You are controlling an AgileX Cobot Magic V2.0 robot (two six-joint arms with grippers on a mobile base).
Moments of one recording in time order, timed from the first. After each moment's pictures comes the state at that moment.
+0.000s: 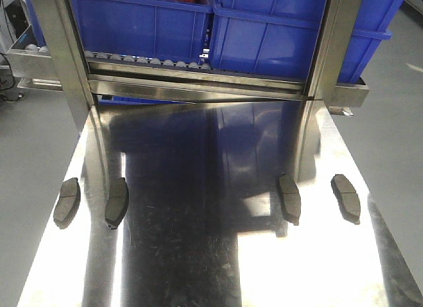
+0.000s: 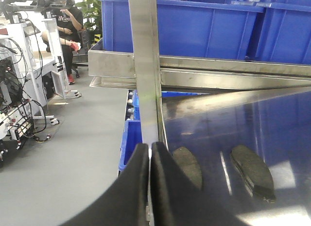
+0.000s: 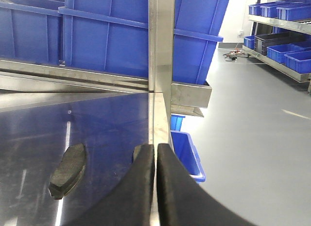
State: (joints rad) left arm 0.05 -0.01 0.03 -0.03 0.14 0.03; right arm -0.02 -0.01 0.03 -0.04 0.14 0.02
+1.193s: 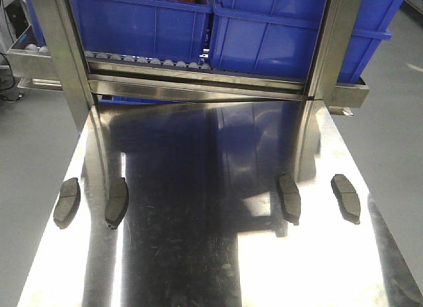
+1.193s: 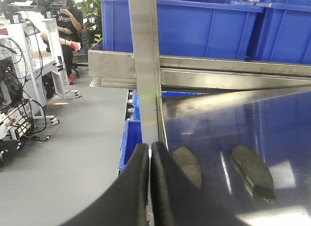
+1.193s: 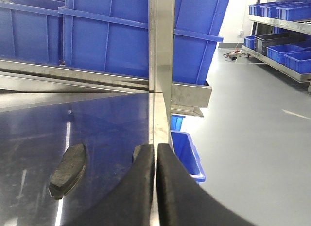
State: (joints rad) left arm 0.05 -0.01 0.03 -0.03 0.14 0.03; right arm -0.02 -0.01 0.03 -0.04 0.14 0.02
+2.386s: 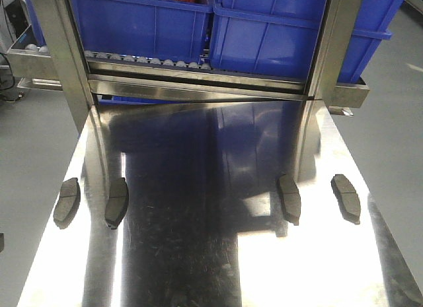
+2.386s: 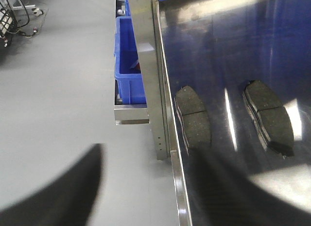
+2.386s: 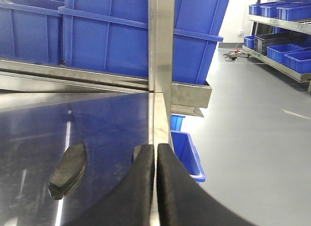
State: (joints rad) left arm 0.04 0.77 -0.35 0.00 0.23 0.05; right arm -0.02 -0.01 0.03 -0.04 0.14 0.02
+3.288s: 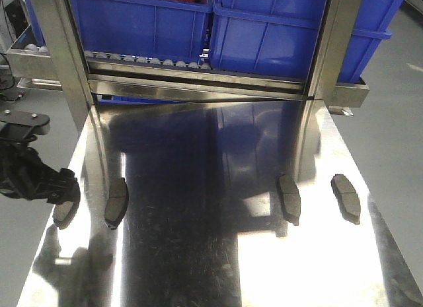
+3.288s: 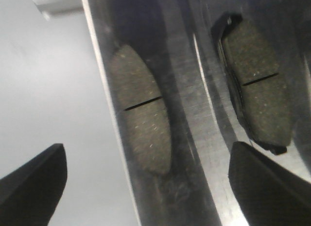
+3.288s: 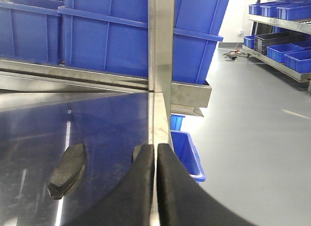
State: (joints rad) left arm -0.03 1.62 -1.01 -0.18 0.70 0.24; right arm -0.02 -0.01 0.03 -0.04 0.14 0.02
